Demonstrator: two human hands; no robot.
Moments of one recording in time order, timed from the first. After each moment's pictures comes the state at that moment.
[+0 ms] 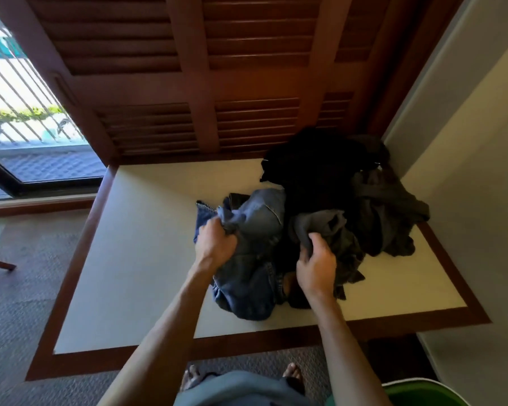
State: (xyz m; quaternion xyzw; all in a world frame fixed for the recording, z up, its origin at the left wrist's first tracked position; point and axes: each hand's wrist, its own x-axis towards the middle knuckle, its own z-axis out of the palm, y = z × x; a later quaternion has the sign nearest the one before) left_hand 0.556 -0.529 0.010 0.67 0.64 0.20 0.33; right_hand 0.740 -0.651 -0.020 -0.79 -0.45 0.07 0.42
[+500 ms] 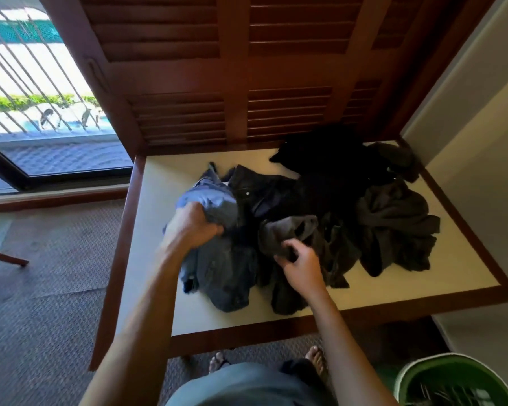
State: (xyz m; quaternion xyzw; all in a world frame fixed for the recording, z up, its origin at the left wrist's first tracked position) left_hand 0.383 -0.479 0.068 0.71 0.63 0.06 0.30; right_hand 0.588 -0.632 -0.016 -0.74 -0.47 0.29 0.39
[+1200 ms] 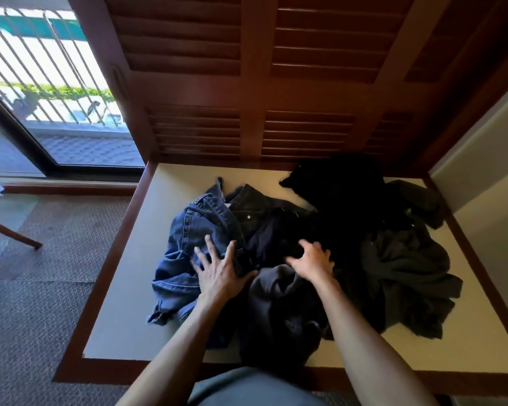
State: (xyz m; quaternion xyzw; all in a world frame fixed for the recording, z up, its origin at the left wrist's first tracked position) left_hand 0.471 -0.499 -0.063 0.70 0.67 -0.04 0.23; right_hand 0.696 -0.508 -0.046 -0.84 -0.46 0.28 0.03
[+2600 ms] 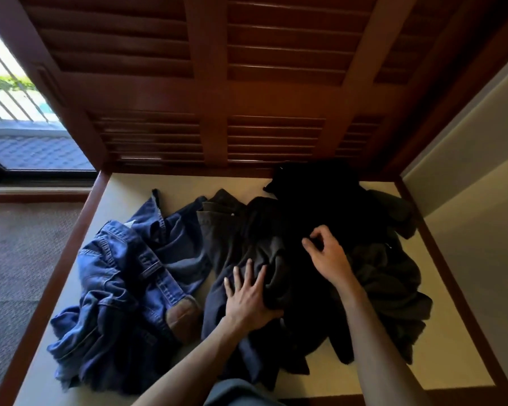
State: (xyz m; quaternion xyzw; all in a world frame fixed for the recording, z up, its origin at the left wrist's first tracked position) left_hand 0.611 -0.502 -0.090 0.79 0.53 -0.09 0.30; right_hand 0.822 -0.492 -0.023 -0.79 -0.47 0.27 0.28
